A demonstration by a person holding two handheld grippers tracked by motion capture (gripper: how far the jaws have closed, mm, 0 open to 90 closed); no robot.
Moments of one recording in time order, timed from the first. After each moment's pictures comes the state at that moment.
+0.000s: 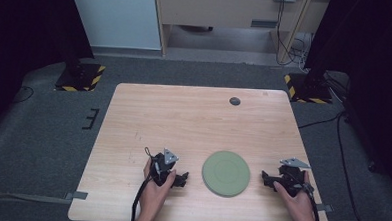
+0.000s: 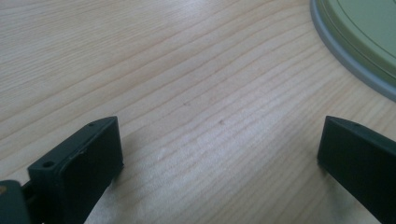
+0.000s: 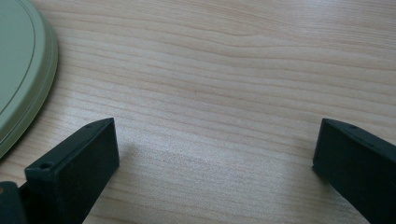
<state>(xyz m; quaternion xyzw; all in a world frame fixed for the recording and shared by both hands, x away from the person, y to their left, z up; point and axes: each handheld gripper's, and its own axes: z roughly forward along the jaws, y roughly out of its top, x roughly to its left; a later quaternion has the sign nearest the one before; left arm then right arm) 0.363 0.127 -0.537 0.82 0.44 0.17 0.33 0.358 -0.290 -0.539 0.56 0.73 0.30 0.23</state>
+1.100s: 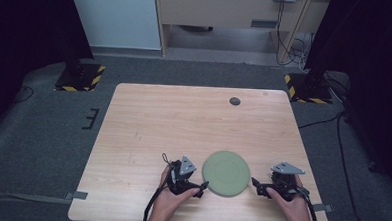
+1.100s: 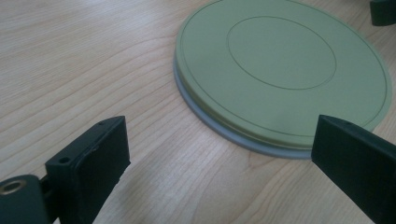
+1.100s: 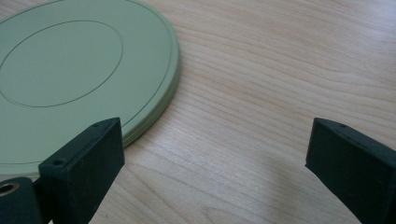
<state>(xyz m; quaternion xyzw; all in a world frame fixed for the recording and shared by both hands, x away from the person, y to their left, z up) 0.335 0.075 -0.524 0.83 0.36 0.13 0.41 0.336 -0.264 -0.524 0.47 0.78 0.36 0.20</state>
